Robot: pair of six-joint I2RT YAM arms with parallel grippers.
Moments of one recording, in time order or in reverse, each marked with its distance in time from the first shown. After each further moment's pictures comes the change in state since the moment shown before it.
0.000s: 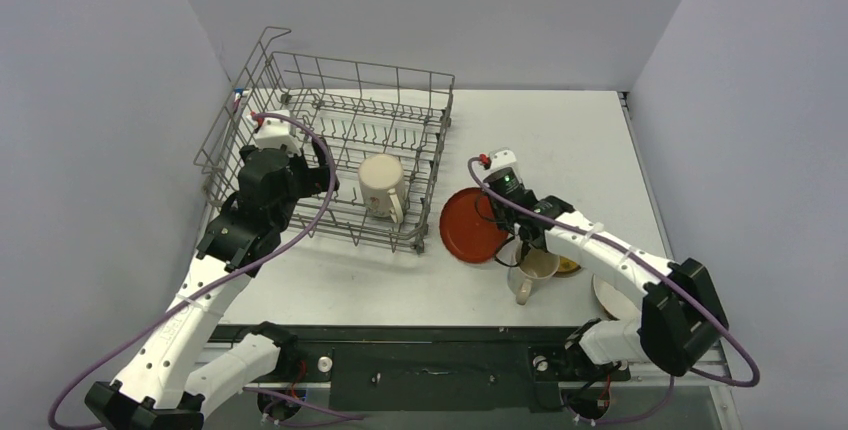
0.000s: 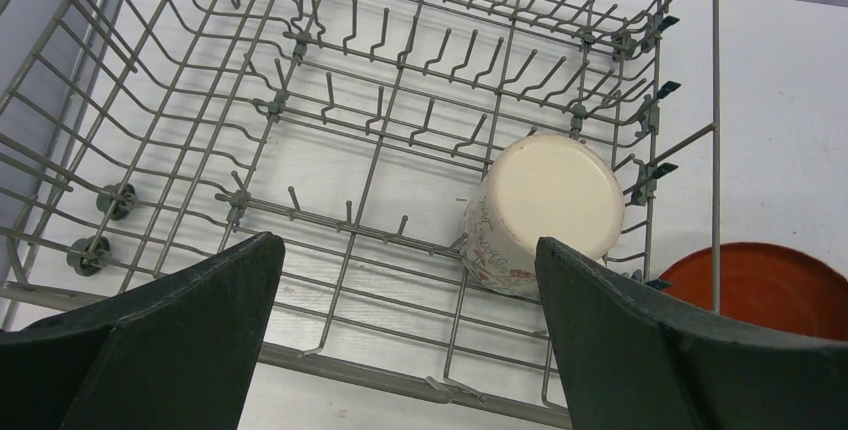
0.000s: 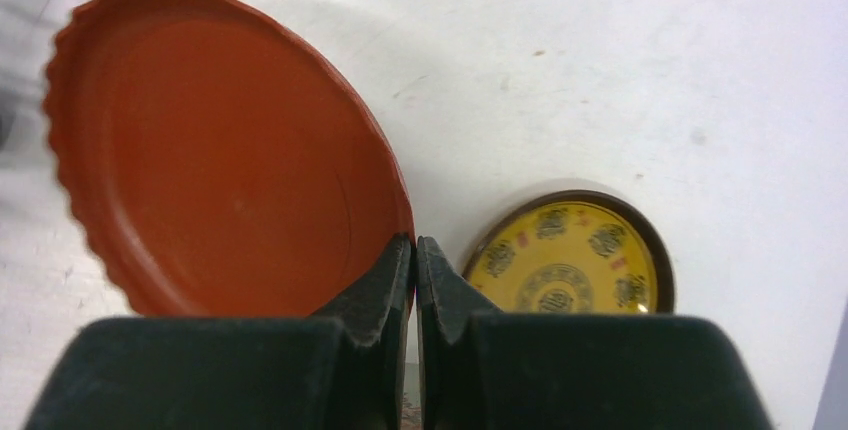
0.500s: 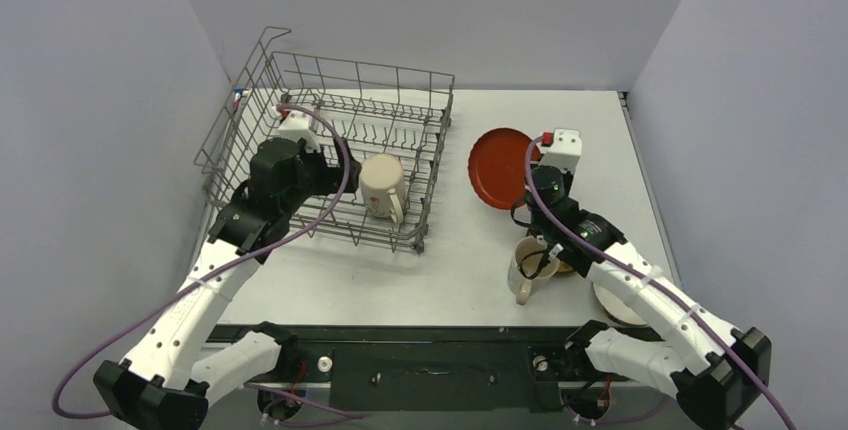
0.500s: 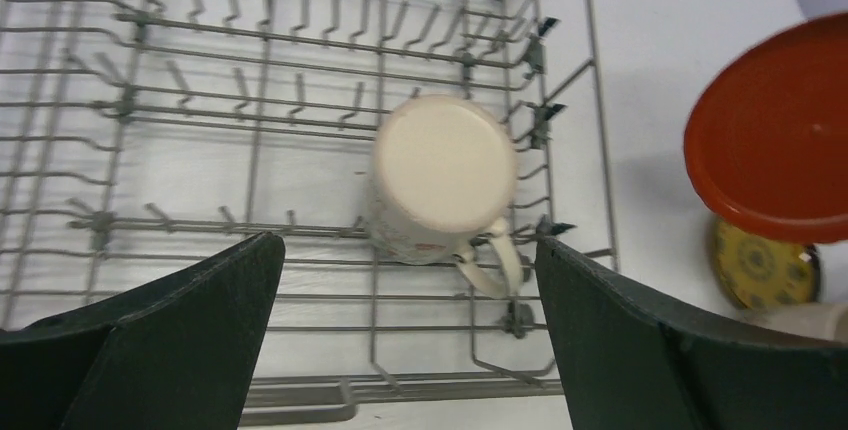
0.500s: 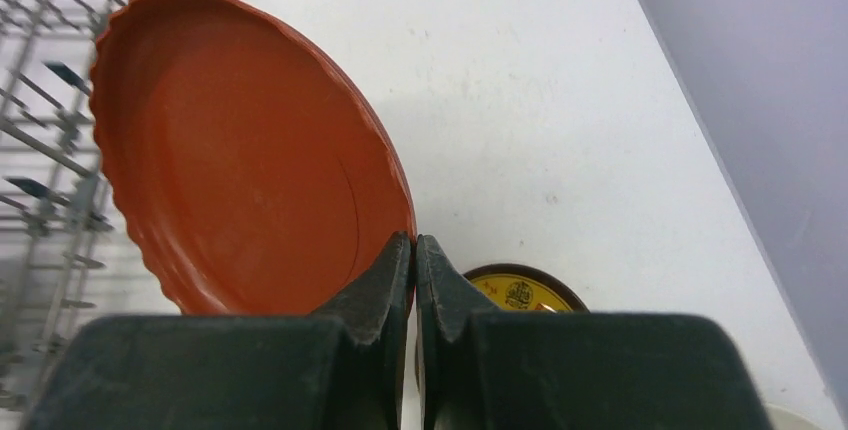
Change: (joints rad) left arm 0.002 0.057 0.006 0.033 0.208 -0.008; right arm 0.000 -0.317 -0.022 0.121 0.377 0.142
